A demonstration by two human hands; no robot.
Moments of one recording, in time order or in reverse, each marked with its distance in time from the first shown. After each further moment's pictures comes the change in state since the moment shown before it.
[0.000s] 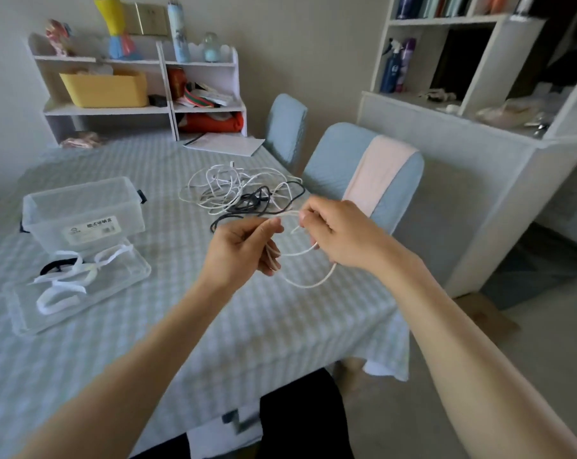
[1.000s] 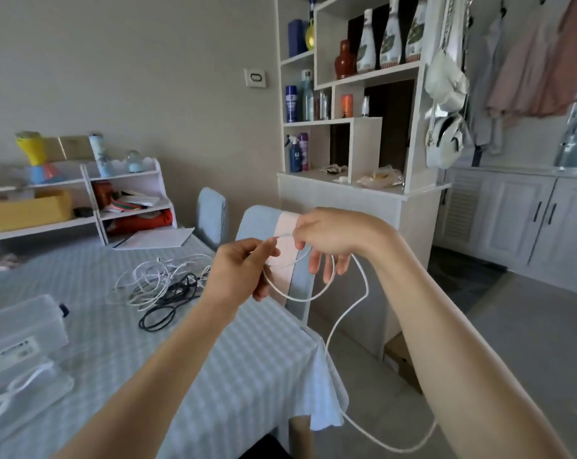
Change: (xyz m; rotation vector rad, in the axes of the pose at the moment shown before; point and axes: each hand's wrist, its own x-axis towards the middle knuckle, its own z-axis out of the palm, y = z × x) left_hand -0.009 0.123 0.137 0.015 -0.247 0.131; right_hand -0.080 -0.028 -0.194 0.028 -0.115 0.530
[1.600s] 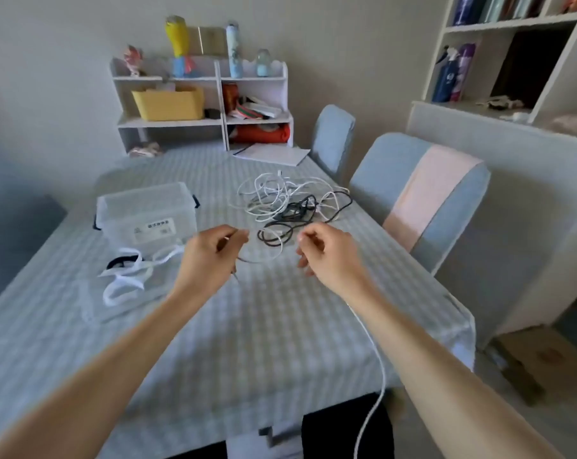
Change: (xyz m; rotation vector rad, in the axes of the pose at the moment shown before) left_hand -0.058 -0.138 -0.208 0.620 0.436 -0.094; right_hand 0.147 -0.015 0.277 0.513 0.242 -0.461
